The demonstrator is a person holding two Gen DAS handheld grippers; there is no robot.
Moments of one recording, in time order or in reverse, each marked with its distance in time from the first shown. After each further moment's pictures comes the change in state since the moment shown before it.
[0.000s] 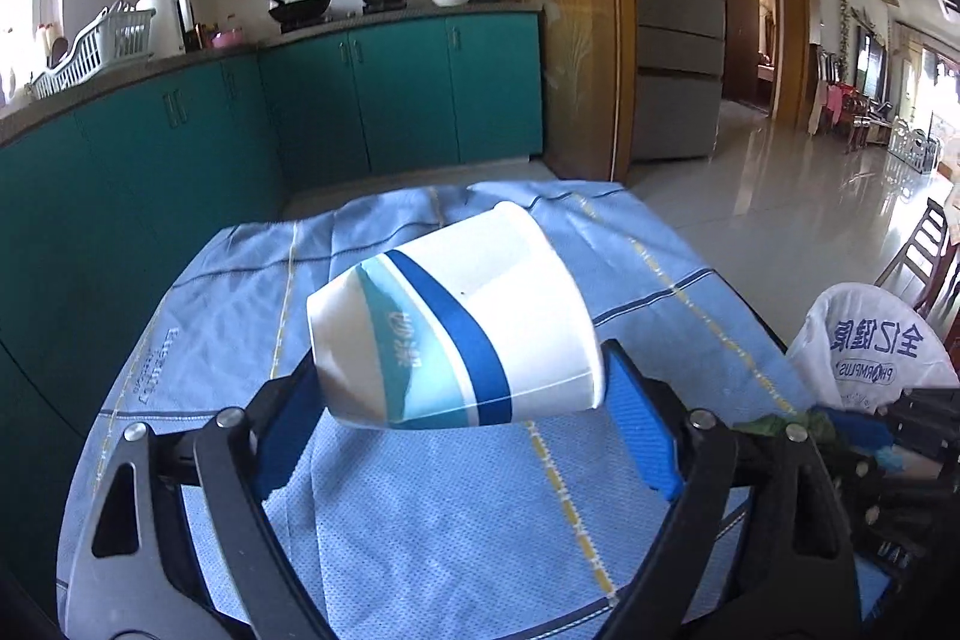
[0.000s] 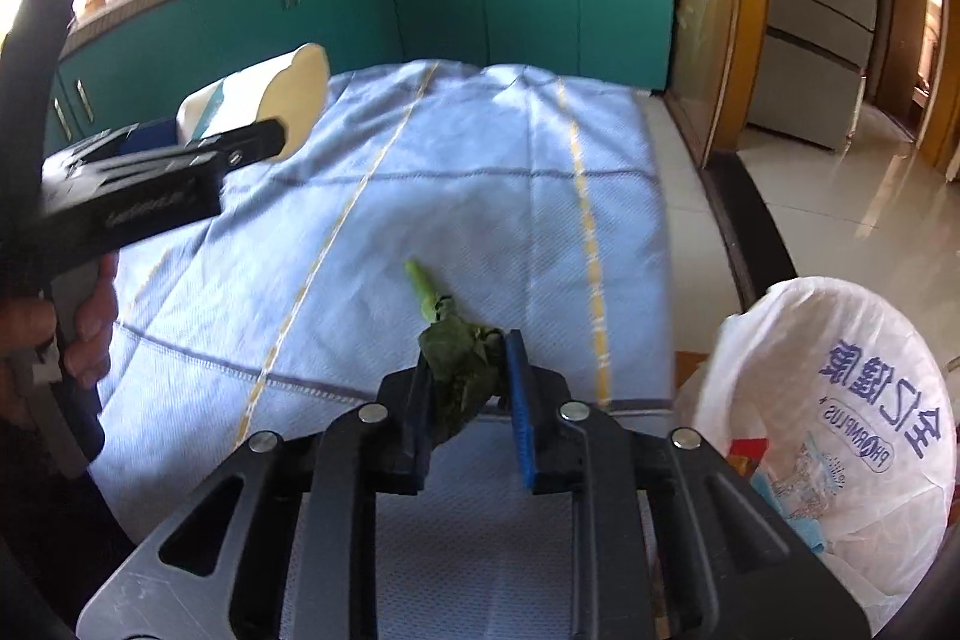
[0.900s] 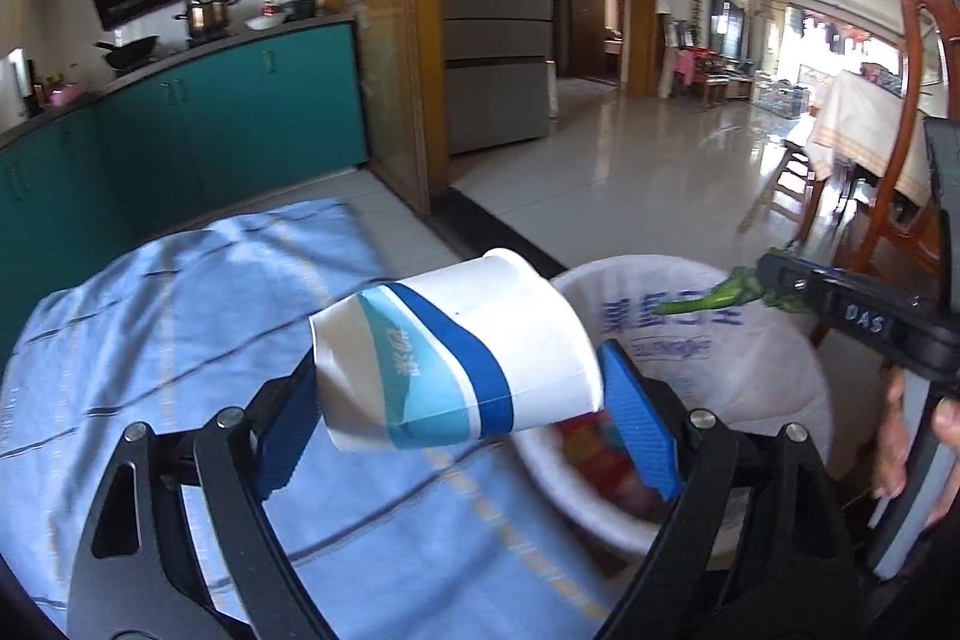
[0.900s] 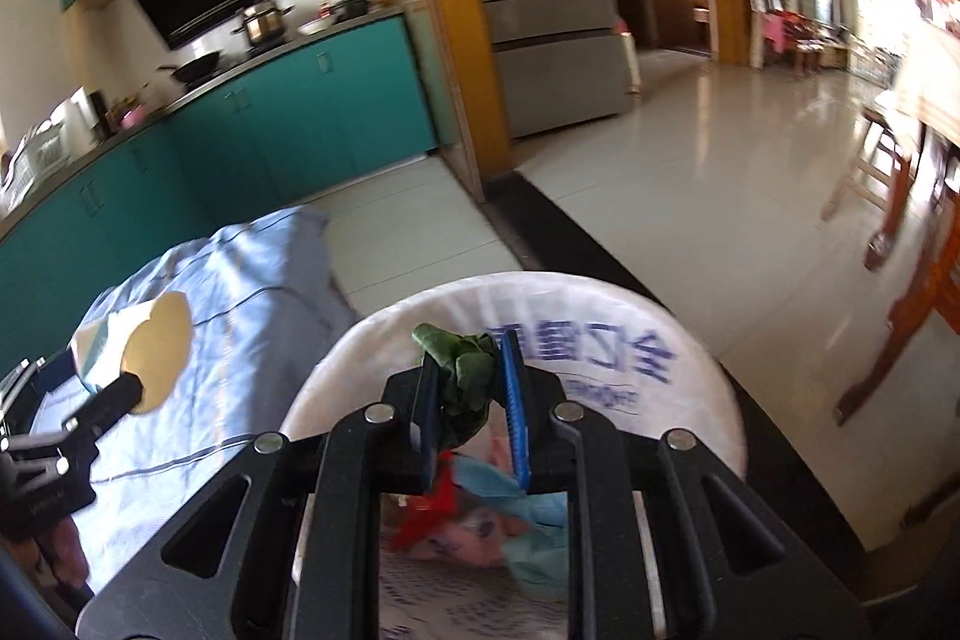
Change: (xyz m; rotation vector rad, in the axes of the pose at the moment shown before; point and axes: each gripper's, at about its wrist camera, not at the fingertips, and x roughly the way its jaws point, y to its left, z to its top) left arm -0.037 -0.203 0.000 0.163 0.007 -0.381; right arm -0.112 -0.195 -0.049 0.449 -0.205 -0.349
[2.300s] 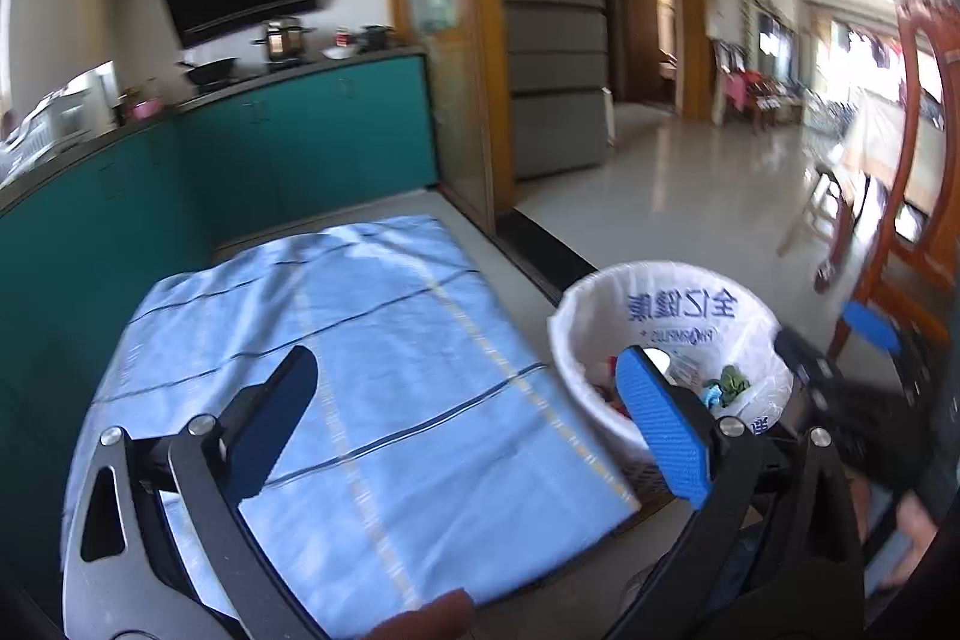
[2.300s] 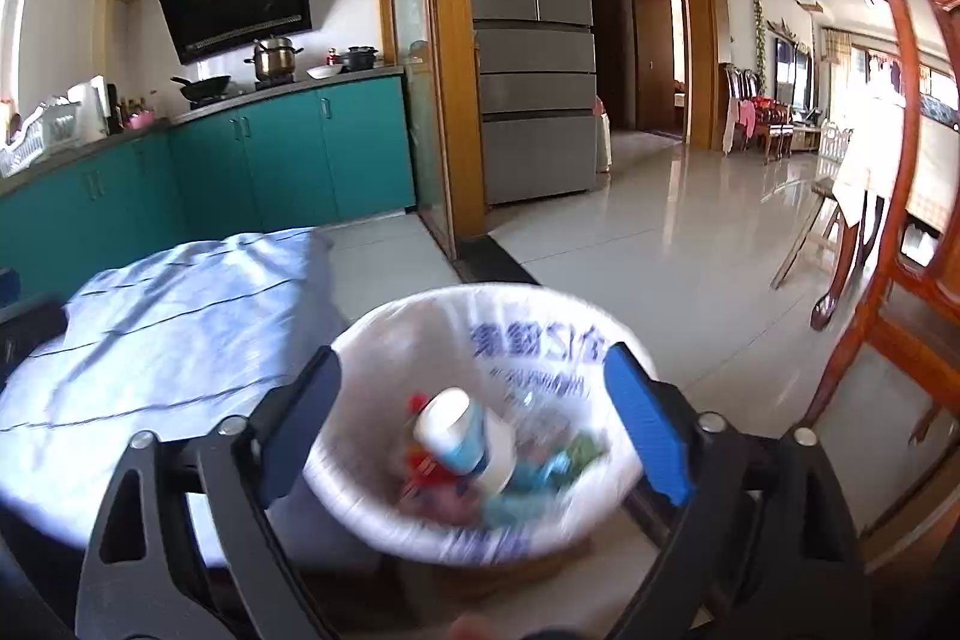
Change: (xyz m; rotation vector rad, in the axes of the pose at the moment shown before) left arm -0.168 0.023 -0.033 -0.060 -0.079 0.203; right arm -0.132 0.056 -0.082 -0.137 -0.185 -0.061
